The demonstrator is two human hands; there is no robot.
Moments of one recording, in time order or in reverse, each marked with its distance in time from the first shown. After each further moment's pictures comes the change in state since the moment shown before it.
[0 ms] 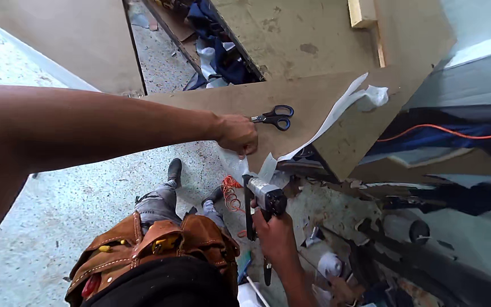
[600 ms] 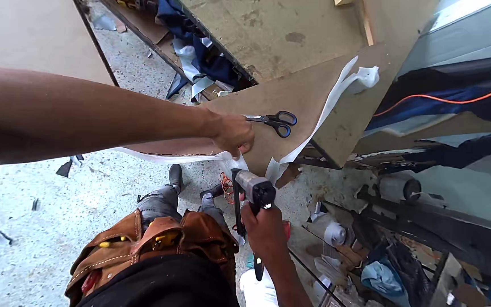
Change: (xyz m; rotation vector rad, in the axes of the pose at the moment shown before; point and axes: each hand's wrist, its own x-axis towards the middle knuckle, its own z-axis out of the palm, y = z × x) left_hand -0.006 -0.034 -0.039 0.020 -0.181 0.114; right_hand 0.021 -0.078 0.031 0.063 0.030 0.110
